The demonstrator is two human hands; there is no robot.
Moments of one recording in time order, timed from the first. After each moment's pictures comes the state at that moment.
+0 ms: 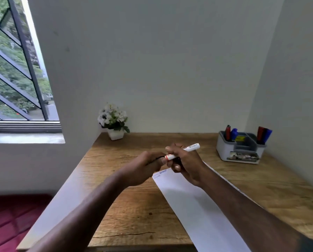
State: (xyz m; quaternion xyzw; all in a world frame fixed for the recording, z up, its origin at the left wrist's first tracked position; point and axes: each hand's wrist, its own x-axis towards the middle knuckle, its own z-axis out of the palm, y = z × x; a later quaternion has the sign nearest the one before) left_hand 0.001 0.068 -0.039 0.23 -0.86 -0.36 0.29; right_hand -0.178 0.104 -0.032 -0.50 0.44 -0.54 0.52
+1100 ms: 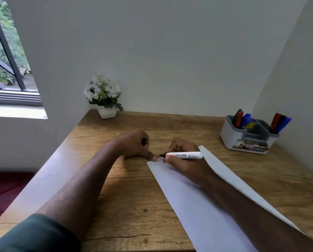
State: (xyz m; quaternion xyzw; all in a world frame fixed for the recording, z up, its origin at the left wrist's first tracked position) left_hand -0.006 -0.023 -0.060 0.45 -0.85 -0.26 0.09; right_hand -0.198 0.091 -0.083 -0.68 0.52 -0.45 0.25
